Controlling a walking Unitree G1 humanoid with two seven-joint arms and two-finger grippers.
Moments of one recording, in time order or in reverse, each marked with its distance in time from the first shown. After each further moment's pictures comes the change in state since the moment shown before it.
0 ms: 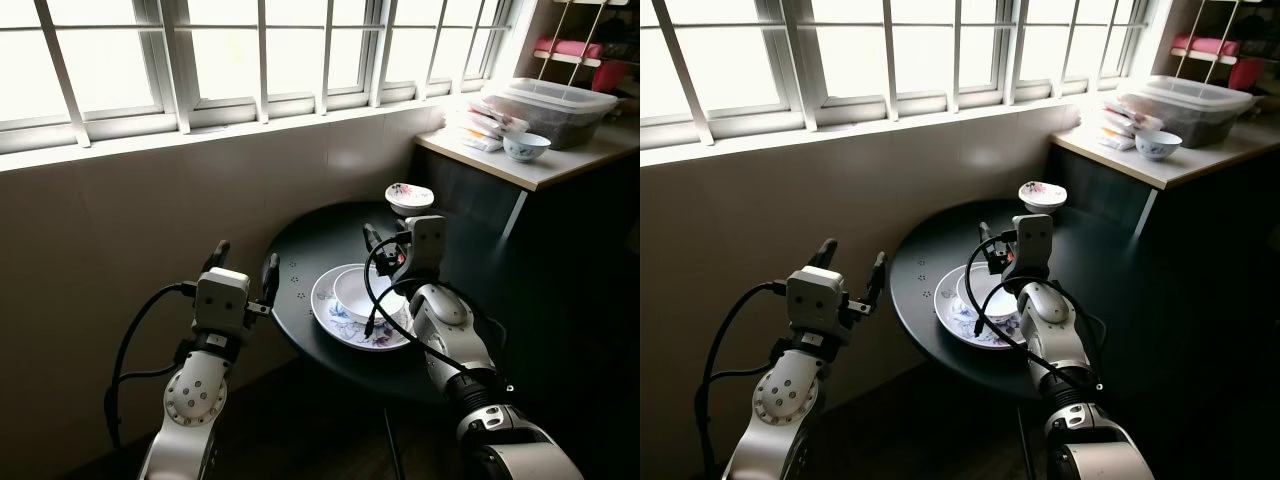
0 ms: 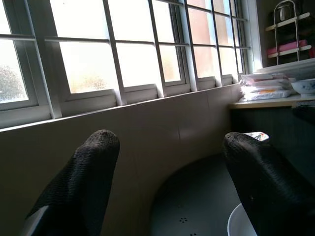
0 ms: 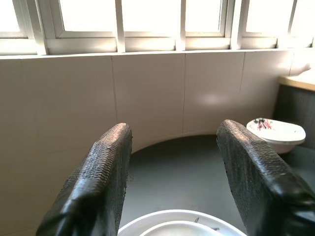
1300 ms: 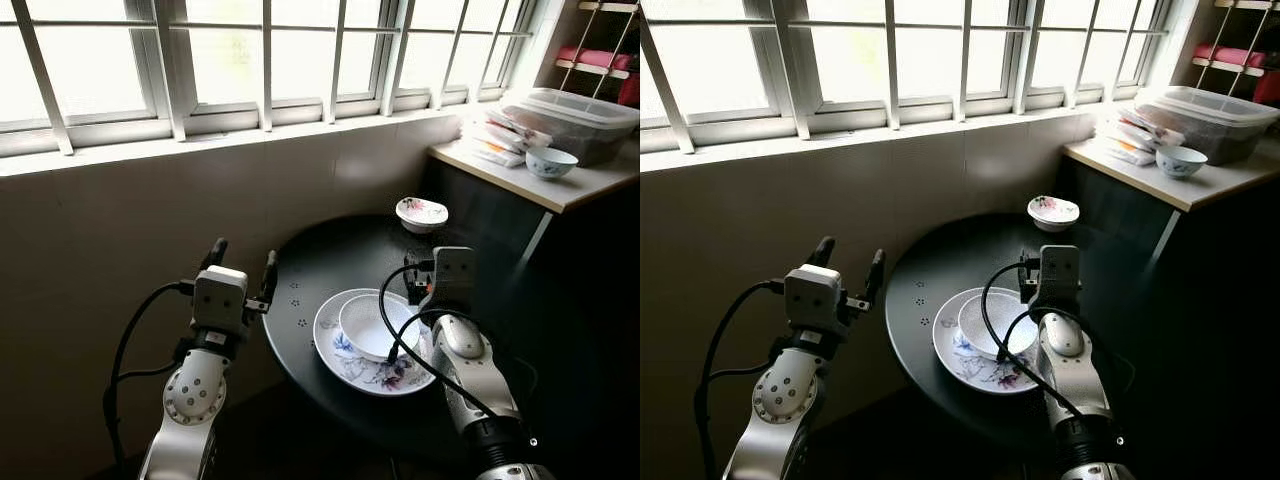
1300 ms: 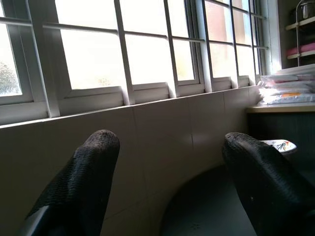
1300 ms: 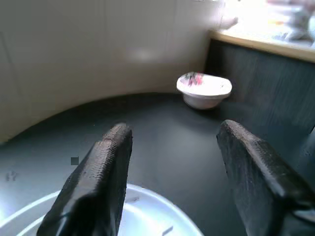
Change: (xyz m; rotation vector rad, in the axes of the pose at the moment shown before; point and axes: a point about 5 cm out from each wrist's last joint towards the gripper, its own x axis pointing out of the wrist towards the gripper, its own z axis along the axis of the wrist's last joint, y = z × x) left arm 0.001 0.001 0.000 -0.003 -0.010 0.012; right arm -0.043 -0.021 -0.030 -0.078 0.200 -0.284
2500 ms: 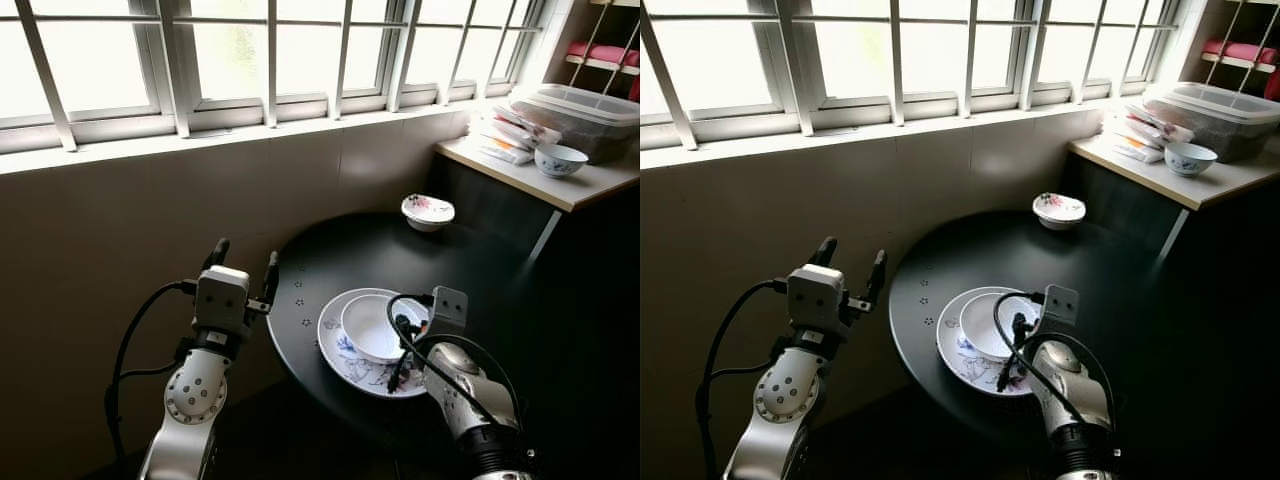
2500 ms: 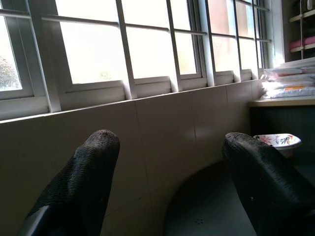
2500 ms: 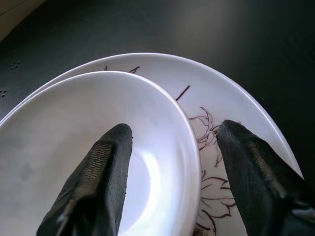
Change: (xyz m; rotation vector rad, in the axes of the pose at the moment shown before) left arm 0.001 0.000 -0.001 0.007 0.006 -0.005; right arm -0.013 0.001 -0.047 0.295 0.446 -0.083
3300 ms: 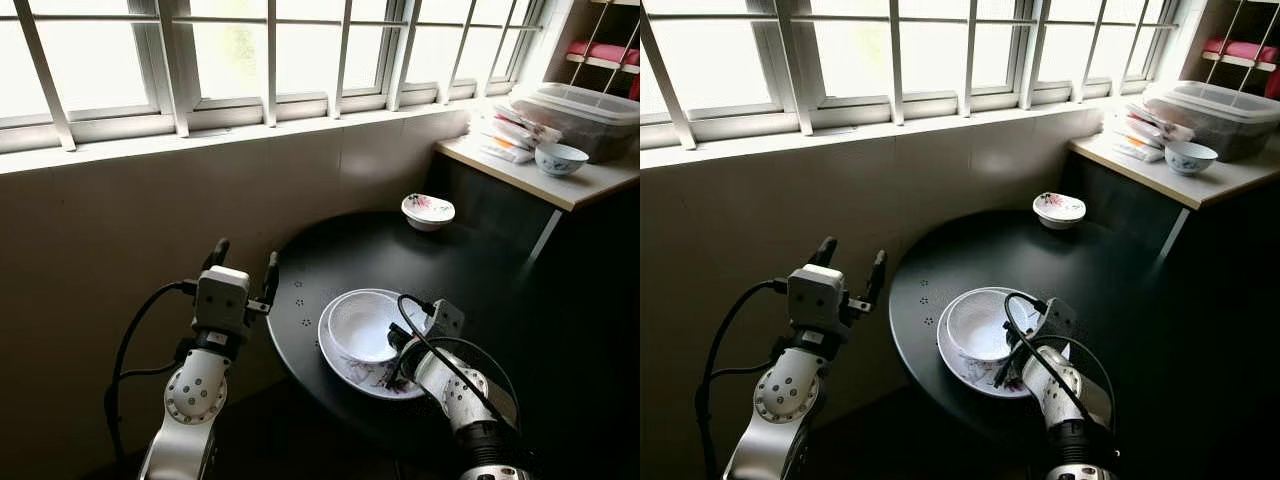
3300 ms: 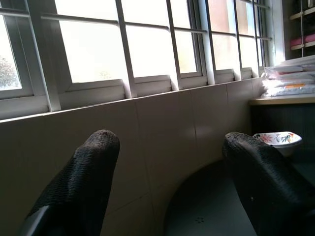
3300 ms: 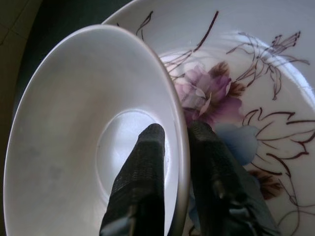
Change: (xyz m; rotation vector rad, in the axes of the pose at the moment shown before) left arm 0.000 0.000 -0.001 0.006 0.004 -0.002; right arm -0.001 0.011 -0.008 0.331 0.135 0.087
